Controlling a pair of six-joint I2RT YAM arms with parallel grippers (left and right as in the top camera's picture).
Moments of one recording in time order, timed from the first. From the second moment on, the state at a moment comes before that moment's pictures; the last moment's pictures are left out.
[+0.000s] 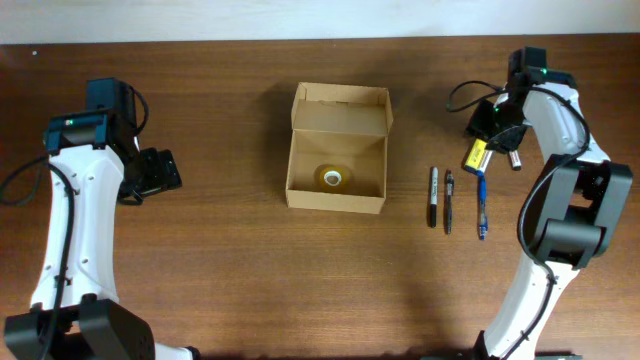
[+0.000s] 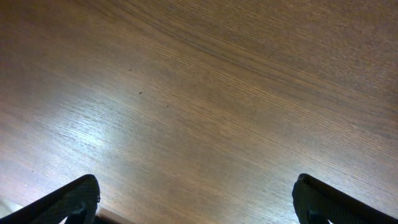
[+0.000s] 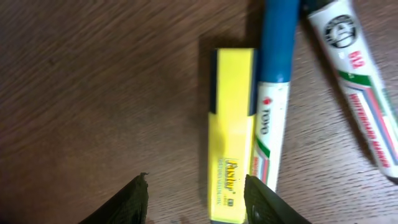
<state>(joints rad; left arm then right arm) 0.15 1.63 1.51 -1.32 -0.21 -0.22 -0.20 2.23 1.82 -1.01 -0.14 0.34</state>
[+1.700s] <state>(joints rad) 0.15 1.63 1.51 -1.32 -0.21 -0.22 -0.20 2.31 1.82 -1.05 -0.06 0.34</state>
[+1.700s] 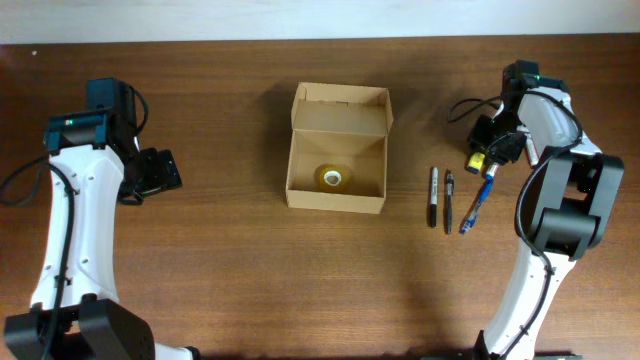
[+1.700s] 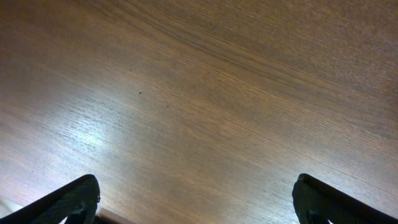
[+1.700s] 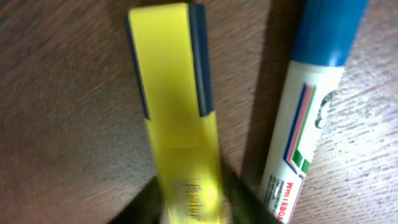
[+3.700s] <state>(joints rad) 0.15 1.63 1.51 -1.32 -0.21 -0.22 0.46 2.18 2.12 -1.38 -0.12 -0.76</state>
